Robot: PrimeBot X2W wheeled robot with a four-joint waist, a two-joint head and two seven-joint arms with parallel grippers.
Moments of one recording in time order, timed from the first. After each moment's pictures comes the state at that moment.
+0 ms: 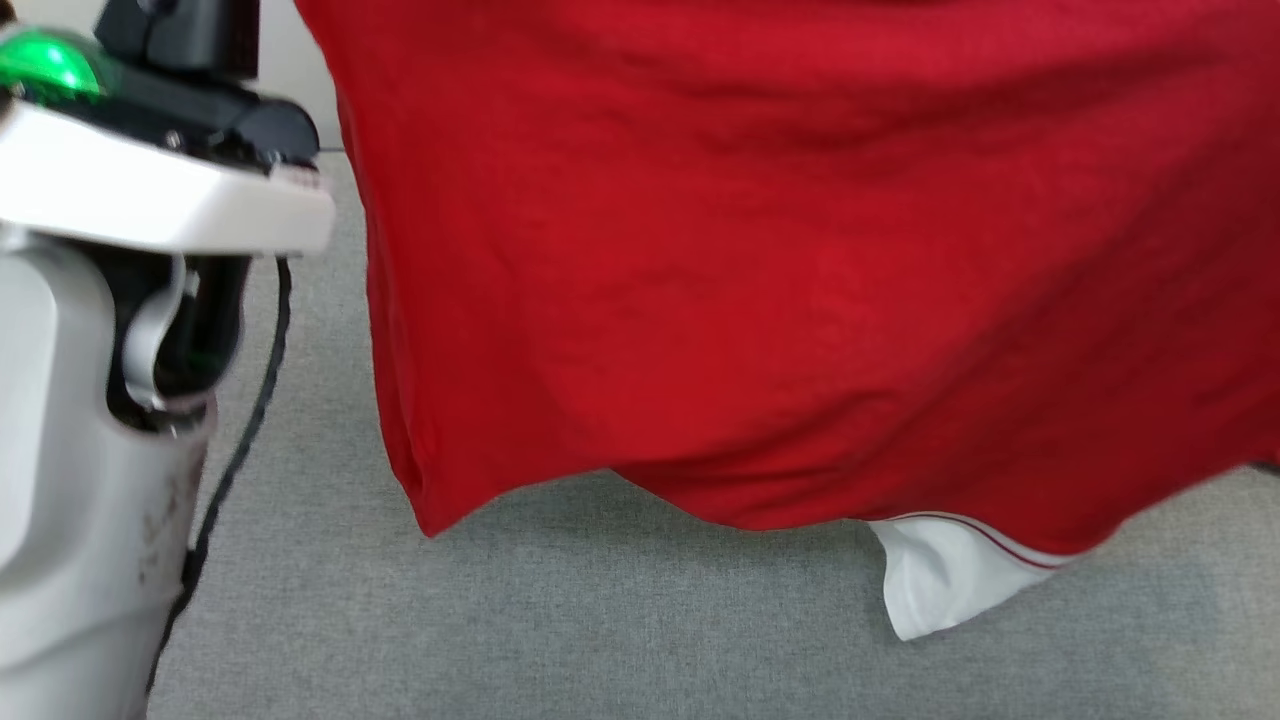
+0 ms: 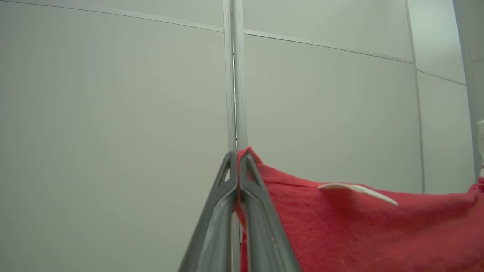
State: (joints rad) left arm -0.75 0.29 -0.23 -0.09 -0.57 -0.02 -0.02; right arm -0.67 -0.42 -0.15 -0.28 0.31 0.13 0.09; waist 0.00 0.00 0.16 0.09
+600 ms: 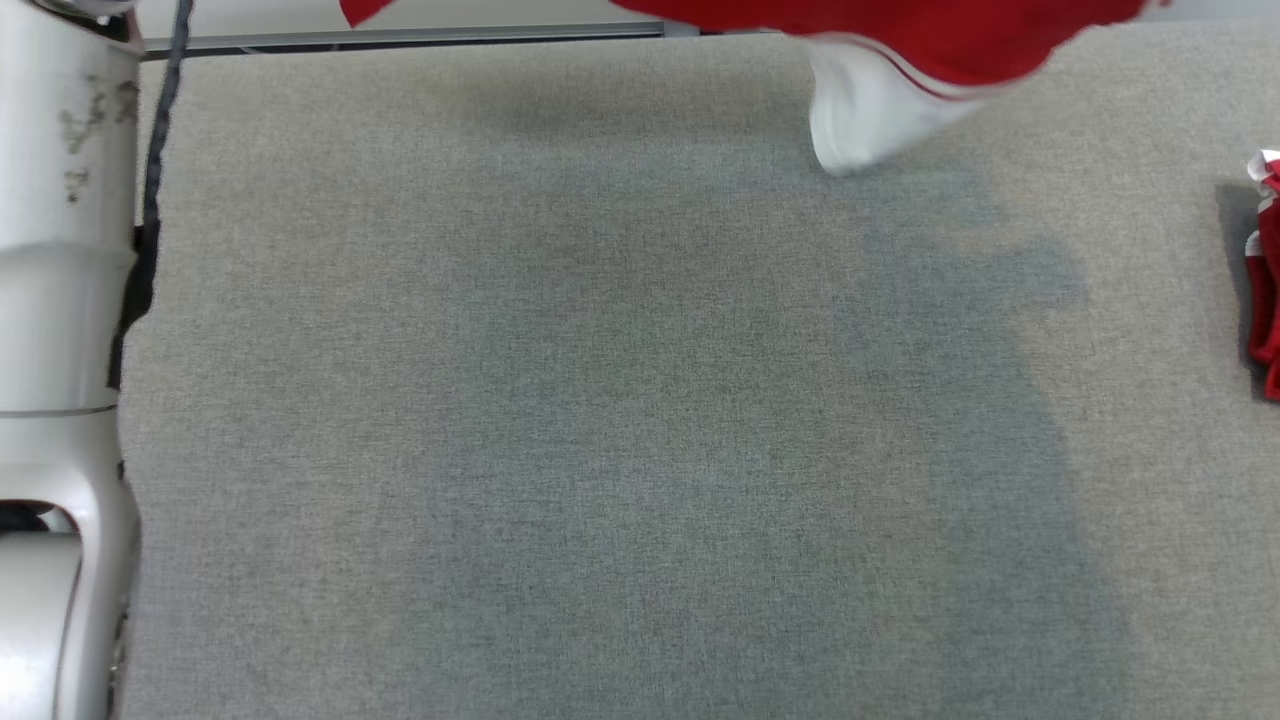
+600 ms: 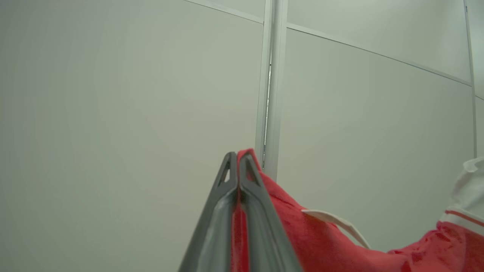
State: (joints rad) left arm -1.33 0.19 -0.23 0.59 -0.59 -0.11 -0.24; right arm -1.36 -0.29 0.16 0.42 0.37 0.13 -0.12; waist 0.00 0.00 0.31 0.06
